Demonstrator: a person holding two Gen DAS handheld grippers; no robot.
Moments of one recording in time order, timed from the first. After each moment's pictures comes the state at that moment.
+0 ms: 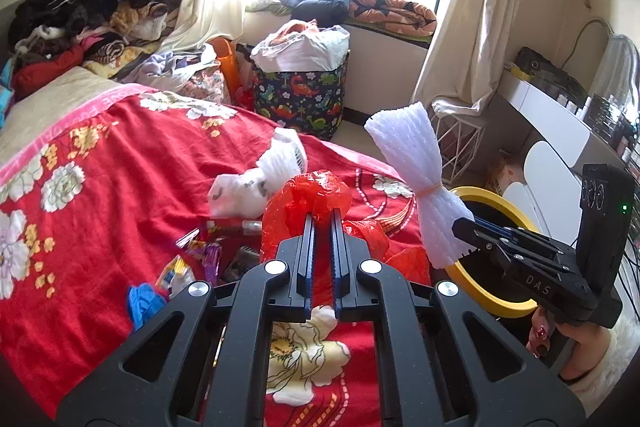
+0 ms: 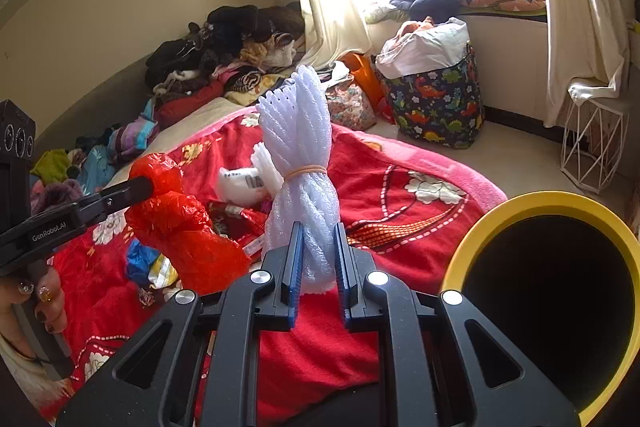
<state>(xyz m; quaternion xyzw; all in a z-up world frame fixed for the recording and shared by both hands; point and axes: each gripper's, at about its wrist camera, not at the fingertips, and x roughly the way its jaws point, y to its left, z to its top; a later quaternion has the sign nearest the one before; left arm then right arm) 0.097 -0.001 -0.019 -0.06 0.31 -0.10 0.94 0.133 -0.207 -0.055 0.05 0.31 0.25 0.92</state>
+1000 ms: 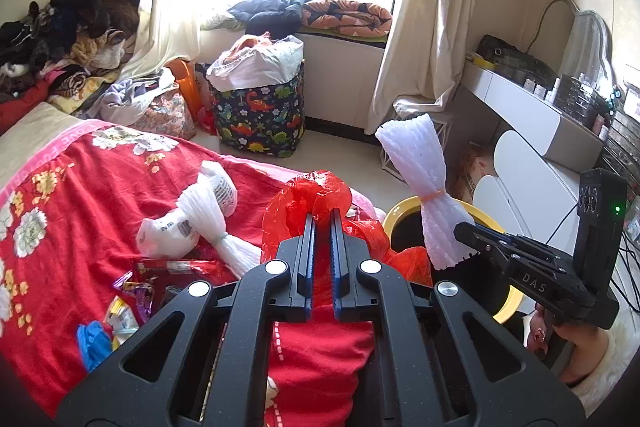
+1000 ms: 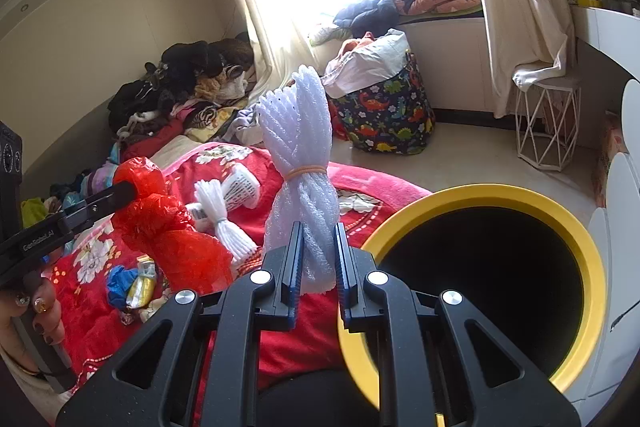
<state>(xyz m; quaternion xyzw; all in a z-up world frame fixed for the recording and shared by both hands) 0.110 -0.066 -0.001 -0.02 0.29 -0.16 0.94 0.113 -0.288 -0.043 0.10 0.29 0.17 0.94</state>
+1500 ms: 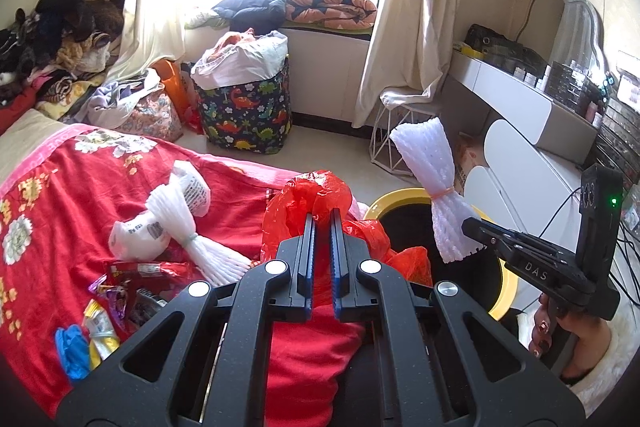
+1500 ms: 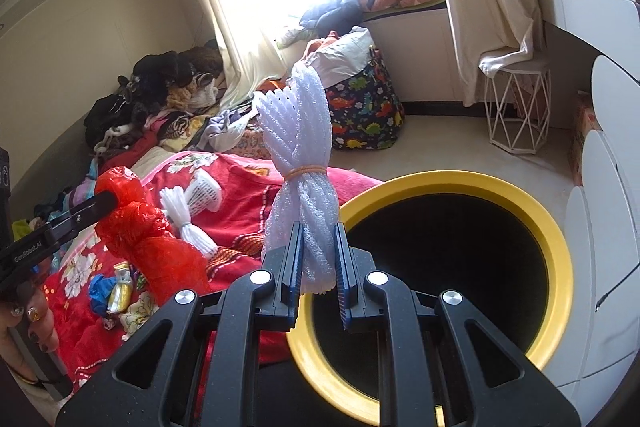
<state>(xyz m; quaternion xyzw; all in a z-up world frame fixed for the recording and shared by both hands) 0.116 -0.096 -0.008 -0.01 0.30 -0.18 0.94 0.108 -0.329 -0.051 0.13 0.30 0.12 0.94</state>
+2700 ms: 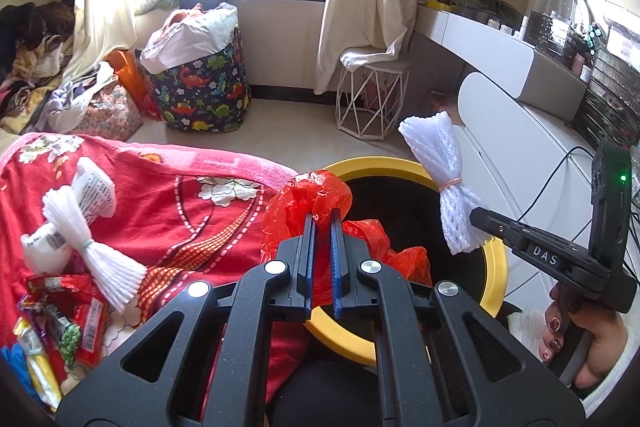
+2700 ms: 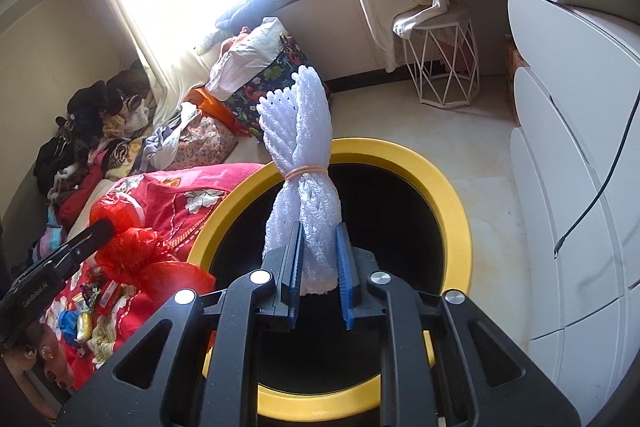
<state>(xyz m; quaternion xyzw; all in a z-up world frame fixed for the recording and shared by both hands) 0.157 -0.188 -0.051 0.03 0.34 -0.23 0.91 0.103 -0.415 -0.087 0.20 0.34 0.00 0.92</state>
